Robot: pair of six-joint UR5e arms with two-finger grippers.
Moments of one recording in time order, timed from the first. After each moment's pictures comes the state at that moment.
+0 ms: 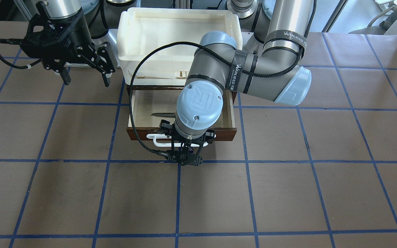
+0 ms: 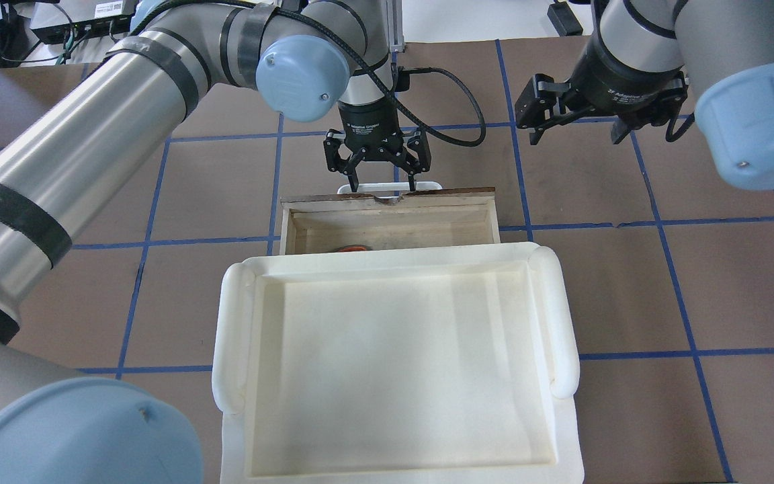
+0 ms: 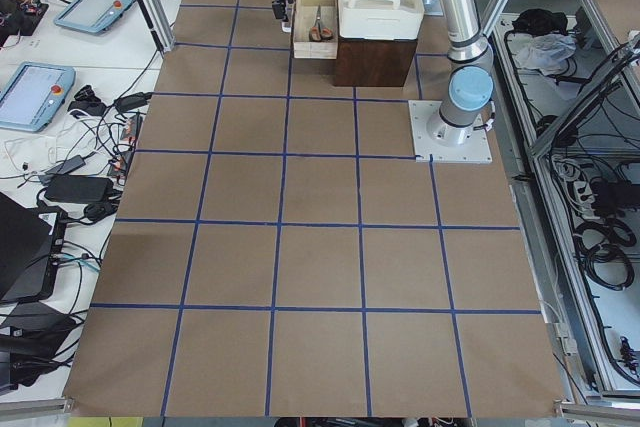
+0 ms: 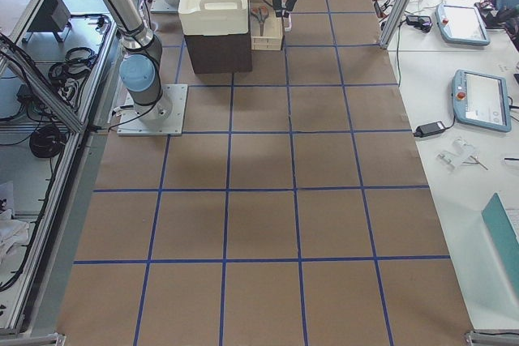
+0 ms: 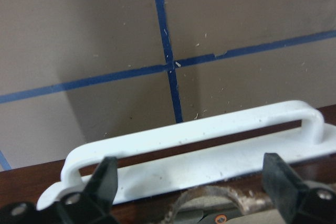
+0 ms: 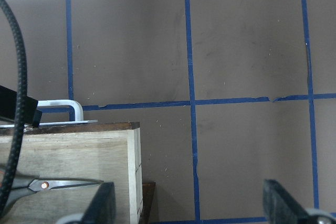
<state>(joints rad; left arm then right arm) -1.88 -2.09 -1.28 -1.59 1.41 -0.14 1.63 -1.65 1.64 -1.75 -1.58 0.10</state>
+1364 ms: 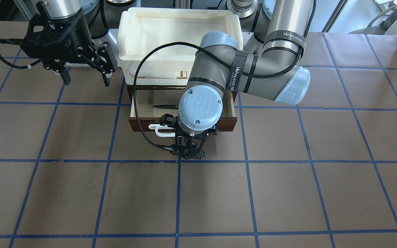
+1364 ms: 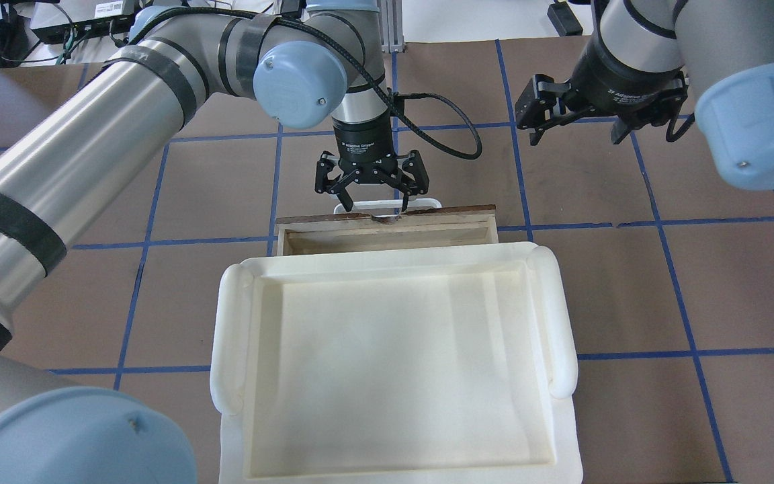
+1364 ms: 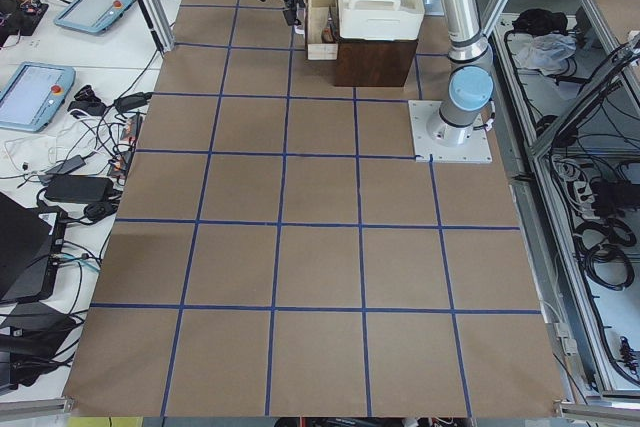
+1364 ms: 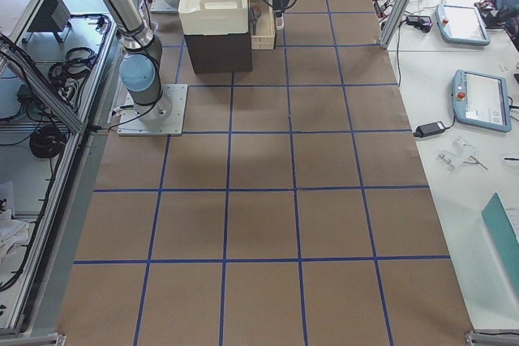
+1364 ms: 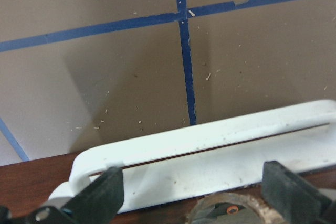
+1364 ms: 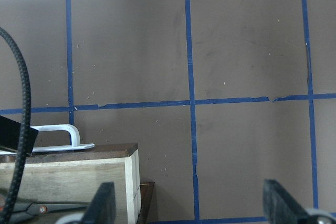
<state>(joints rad) -1.88 -2.07 -1.32 -1.68 1.40 -0.14 1.63 -1.65 1.64 -1.75 -1.58 0.10</state>
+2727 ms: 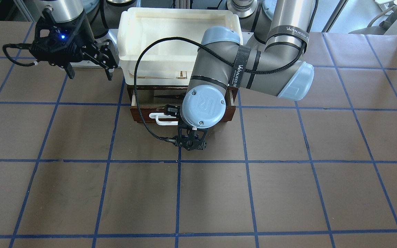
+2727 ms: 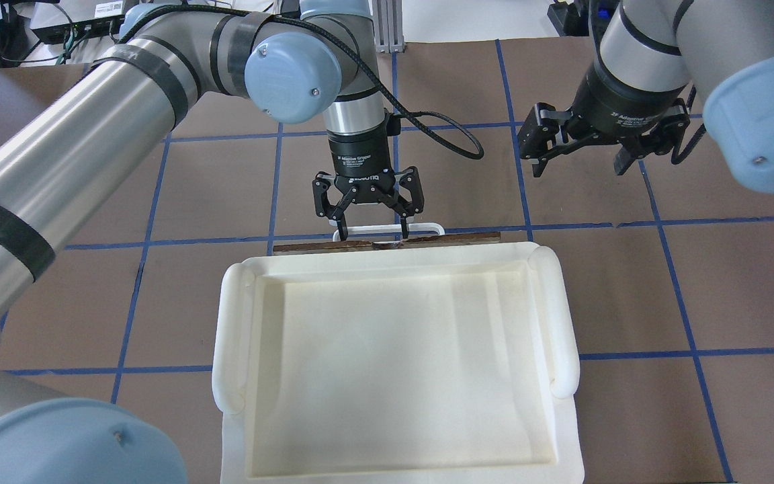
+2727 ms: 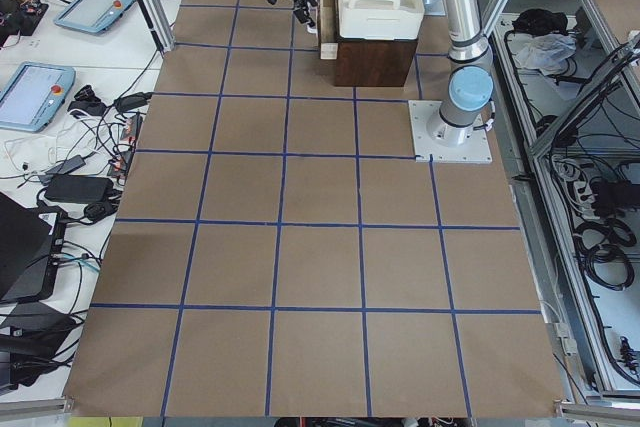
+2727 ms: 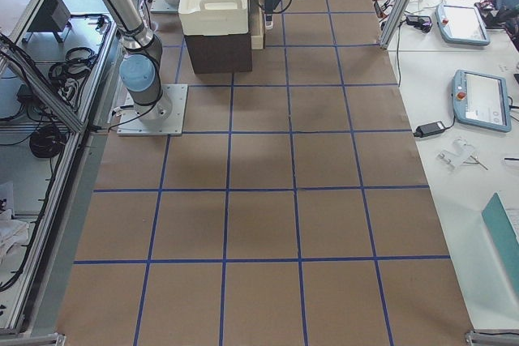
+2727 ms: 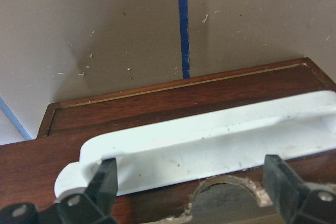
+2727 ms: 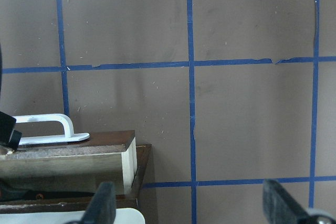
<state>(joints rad) -1.88 -2.06 -1.33 -1.84 1.35 -0.14 1.63 -1.66 1.65 -1.62 -1.57 0.08</state>
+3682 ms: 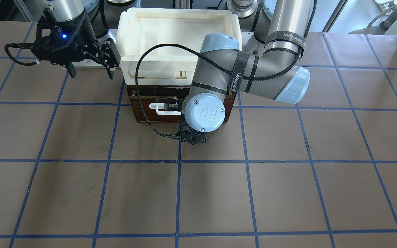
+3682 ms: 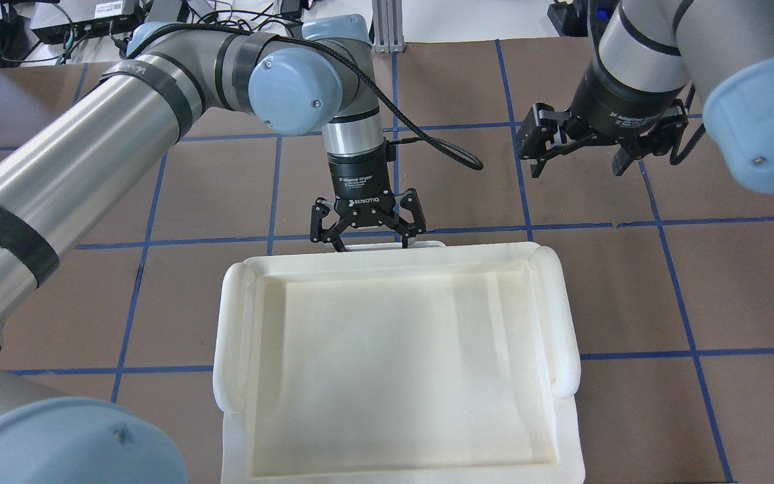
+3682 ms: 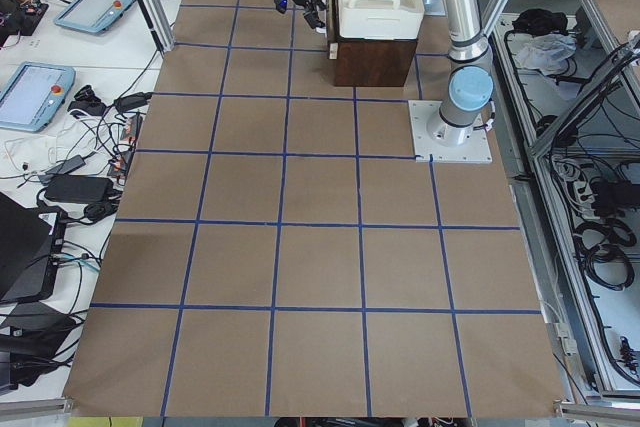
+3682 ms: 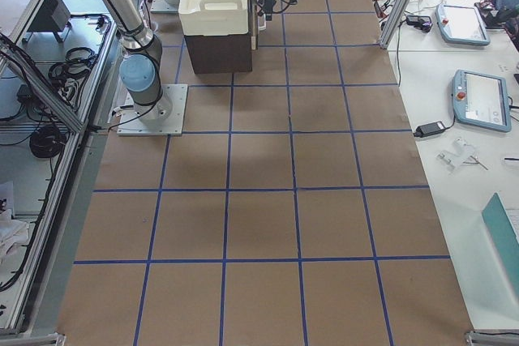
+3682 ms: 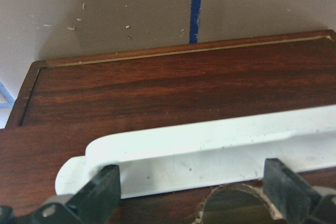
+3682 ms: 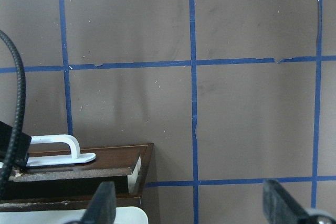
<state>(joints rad) -1.88 -2.06 -1.38 -1.89 1.30 -0.21 1.63 -1.66 1.65 -1.62 -1.57 0.08</state>
